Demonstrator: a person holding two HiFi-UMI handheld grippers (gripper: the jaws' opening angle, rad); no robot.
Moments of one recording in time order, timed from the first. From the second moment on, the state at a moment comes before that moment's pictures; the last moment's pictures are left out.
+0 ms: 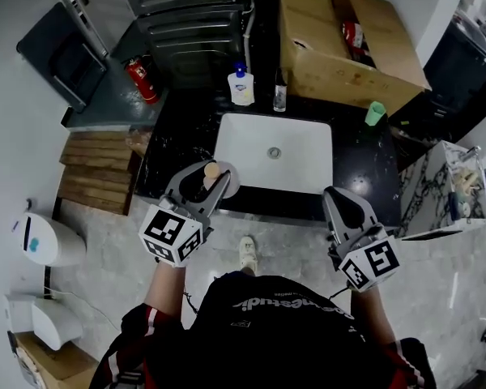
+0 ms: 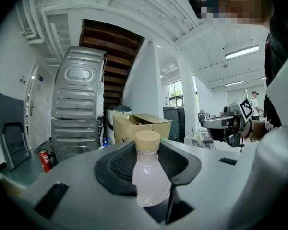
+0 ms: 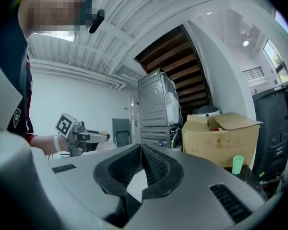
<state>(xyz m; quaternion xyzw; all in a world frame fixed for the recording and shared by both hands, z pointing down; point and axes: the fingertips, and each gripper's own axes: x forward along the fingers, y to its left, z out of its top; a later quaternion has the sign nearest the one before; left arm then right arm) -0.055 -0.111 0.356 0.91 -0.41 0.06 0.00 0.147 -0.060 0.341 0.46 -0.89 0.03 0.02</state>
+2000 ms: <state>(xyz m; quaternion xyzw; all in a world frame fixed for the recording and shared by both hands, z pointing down) -0.299 -0.587 0.586 0.82 -0.57 0.08 0.06 -0.047 -0.419 0.468 0.37 -0.92 0.09 0.08</state>
